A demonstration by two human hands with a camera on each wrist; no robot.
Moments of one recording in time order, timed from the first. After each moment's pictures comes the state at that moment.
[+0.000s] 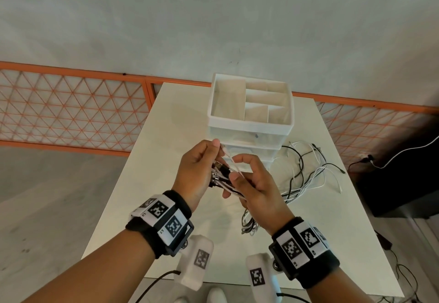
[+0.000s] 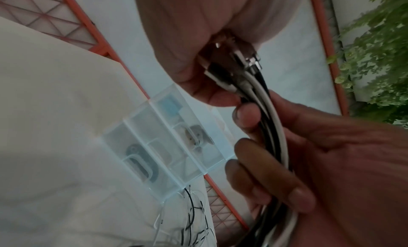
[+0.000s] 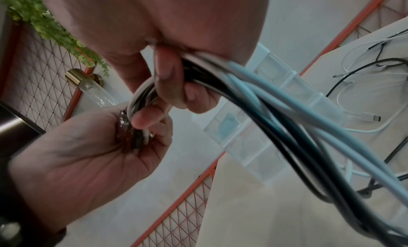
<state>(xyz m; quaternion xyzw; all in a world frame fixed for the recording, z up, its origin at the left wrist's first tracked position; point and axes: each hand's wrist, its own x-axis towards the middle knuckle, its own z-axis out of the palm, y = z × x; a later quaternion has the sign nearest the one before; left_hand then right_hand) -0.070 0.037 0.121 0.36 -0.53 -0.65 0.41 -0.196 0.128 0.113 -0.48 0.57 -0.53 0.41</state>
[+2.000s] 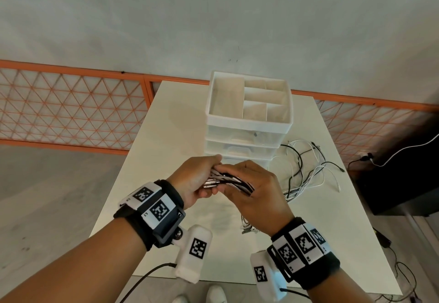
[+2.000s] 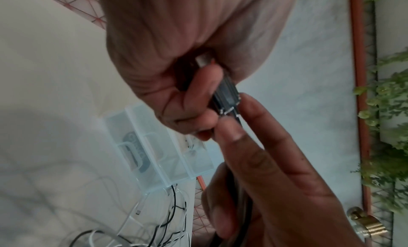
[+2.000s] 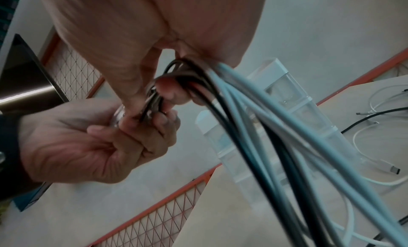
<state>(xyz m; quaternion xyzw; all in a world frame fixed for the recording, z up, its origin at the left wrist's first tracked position) -0.070 0.028 0.132 0.49 -0.46 -0.72 0.15 -0.200 0.128 0.101 -0.60 0.59 -0.49 0.21</state>
